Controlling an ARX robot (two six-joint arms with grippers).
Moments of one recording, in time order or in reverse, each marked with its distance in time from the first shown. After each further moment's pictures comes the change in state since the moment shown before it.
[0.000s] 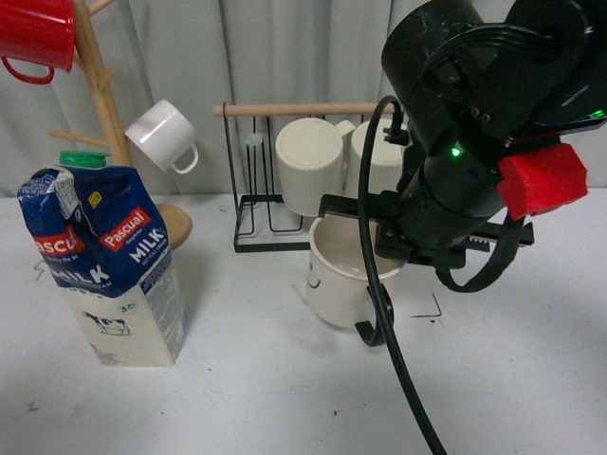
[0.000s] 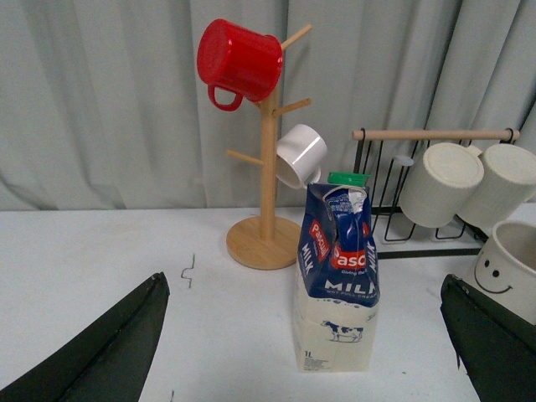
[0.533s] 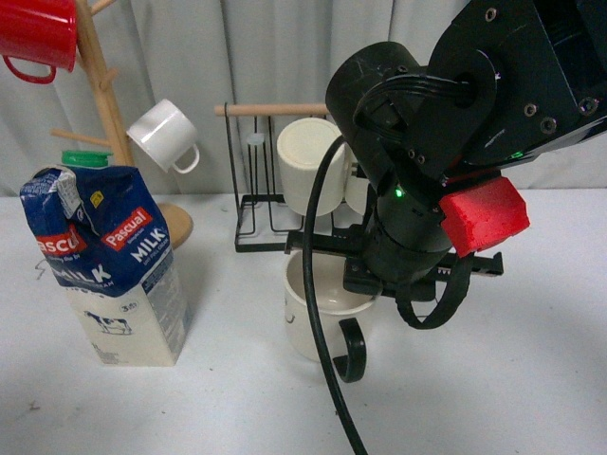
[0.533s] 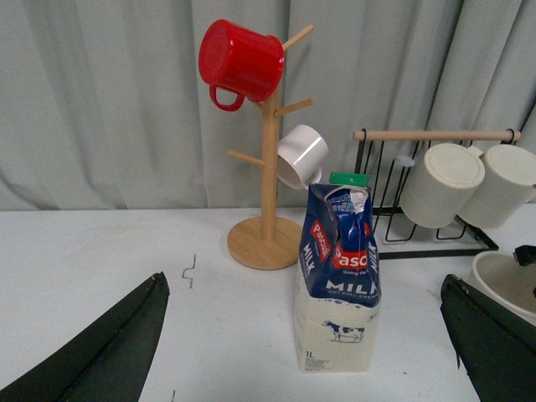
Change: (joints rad) left arm 0.000 0.000 0.000 0.000 0.000 0.000; right arm 0.070 0.055 0.023 -0.062 0.044 0.065
